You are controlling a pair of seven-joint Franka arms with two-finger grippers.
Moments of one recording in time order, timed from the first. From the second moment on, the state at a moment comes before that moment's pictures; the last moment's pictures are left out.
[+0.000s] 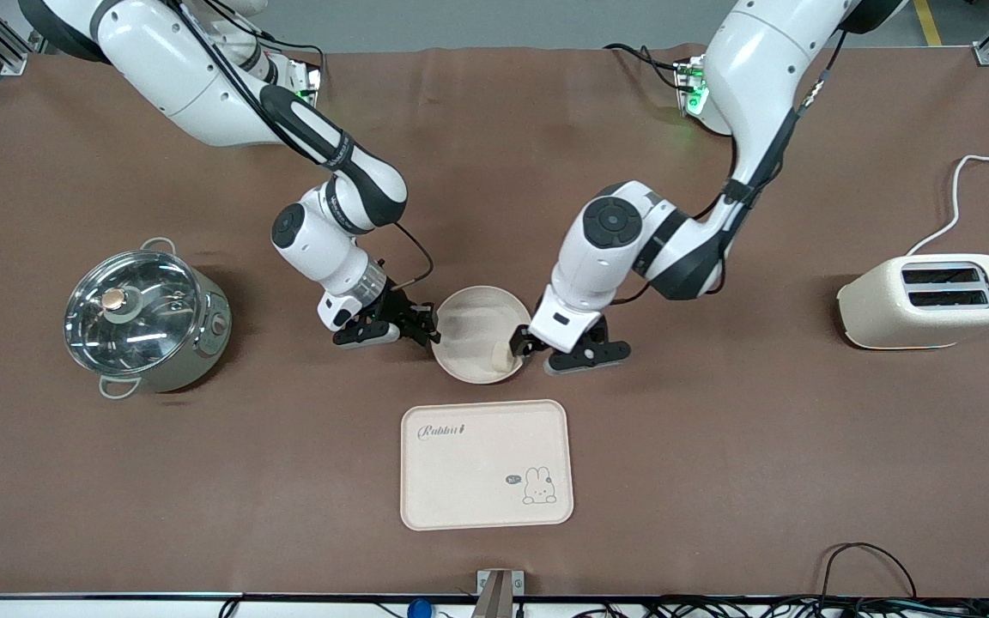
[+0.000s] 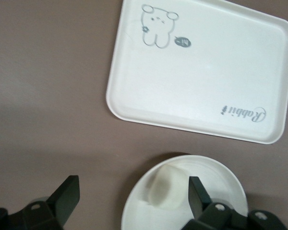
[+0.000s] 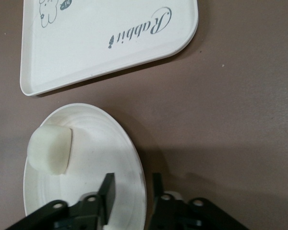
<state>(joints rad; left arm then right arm) -0.41 0.63 -0.28 -1.62 0.23 2.49 -1.02 0.05 0.64 0.56 -2.11 0.41 3.14 0.10</state>
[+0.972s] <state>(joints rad) -0.63 0.82 -0.17 -1.53 0.40 2.58 -1.17 -0.19 0.32 0.49 -1.82 0.20 2.12 0.20</state>
